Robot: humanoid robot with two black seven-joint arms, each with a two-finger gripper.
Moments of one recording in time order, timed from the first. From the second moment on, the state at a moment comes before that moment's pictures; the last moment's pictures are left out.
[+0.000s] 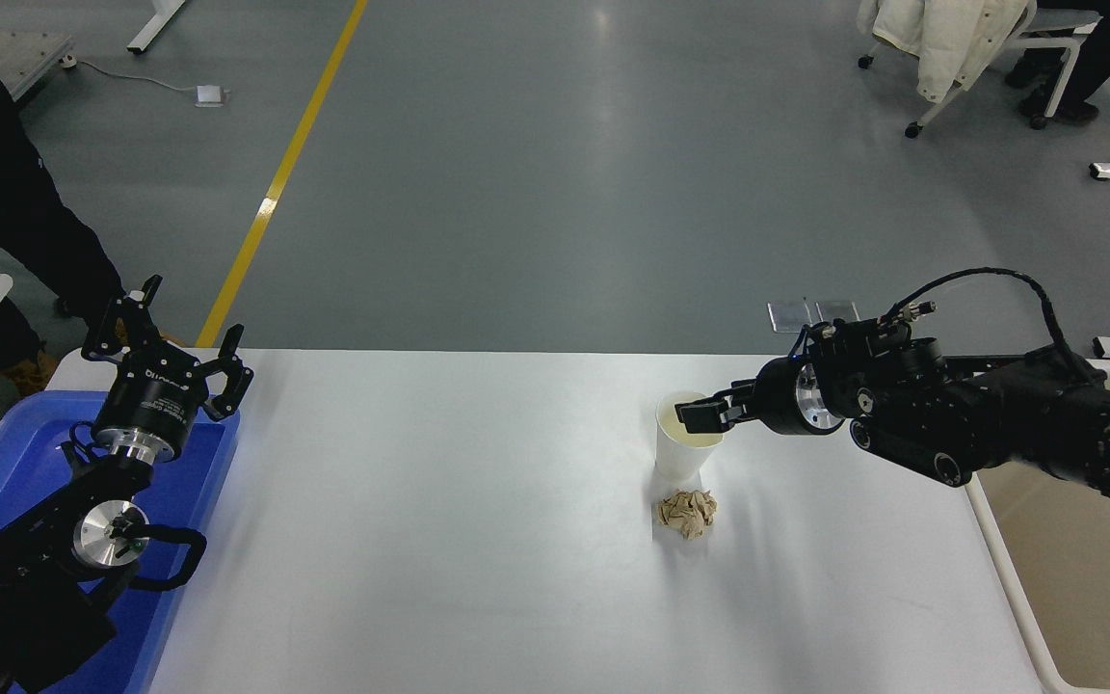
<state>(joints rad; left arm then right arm) -0.54 0.39 -0.87 -0.51 0.08 -0.52 -0.58 1.22 -0.22 -0.50 0.67 -1.12 0.07 0.30</state>
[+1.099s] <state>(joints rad) -0.54 0.39 -0.87 -0.51 0.08 -0.52 -0.58 1.14 -0.18 -0.50 0.54 -1.11 0.07 0.33</state>
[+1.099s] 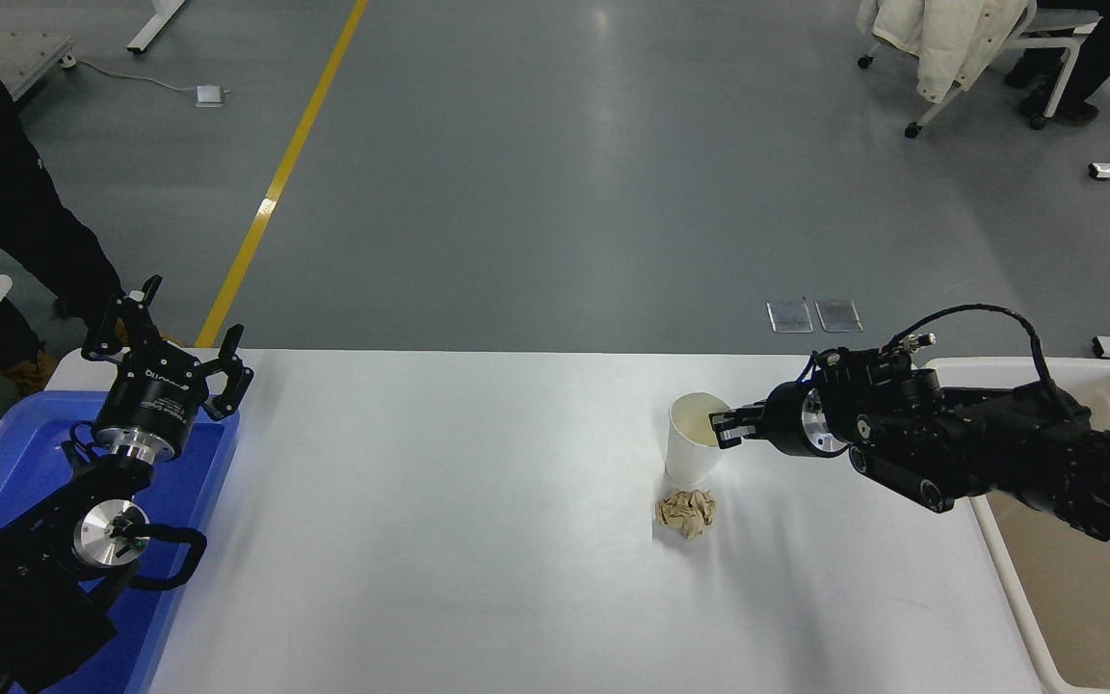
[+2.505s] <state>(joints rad) -0.54 0.39 -0.87 -0.51 0.08 -0.52 -0.58 1.31 -0.46 -0.28 0.41 -0.54 0.20 0.50</state>
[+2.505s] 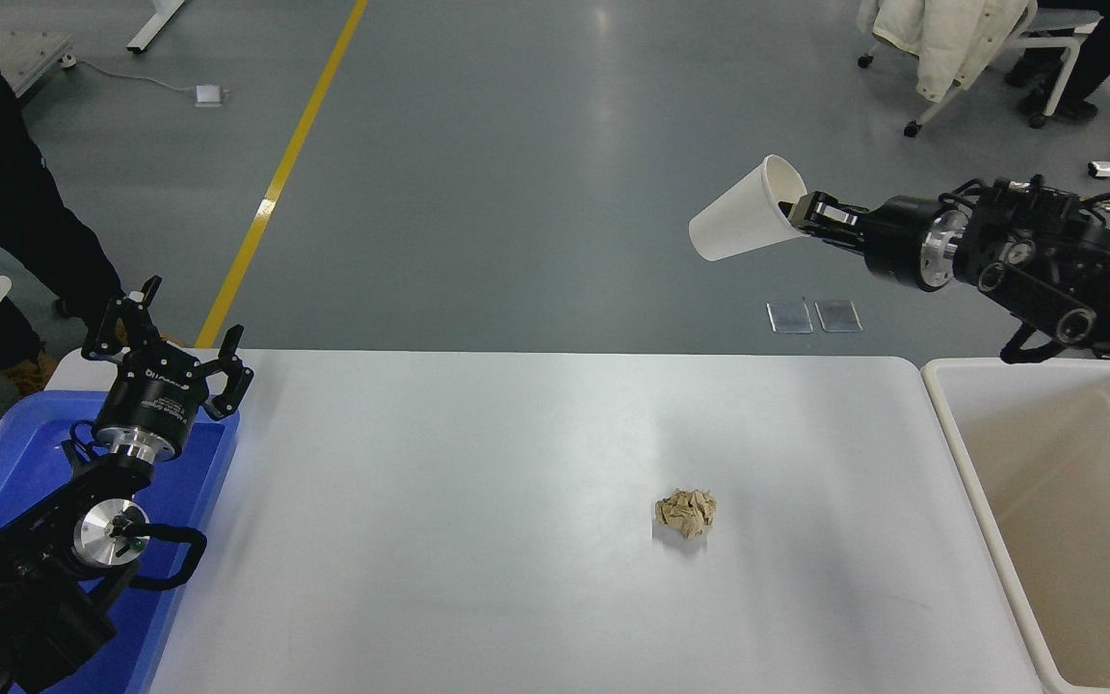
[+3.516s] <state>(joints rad) -0.54 0.39 -0.87 -0.51 0.08 -0.52 -0.58 0.98 -0.54 -0.22 -0.12 -0.27 0.18 0.31</state>
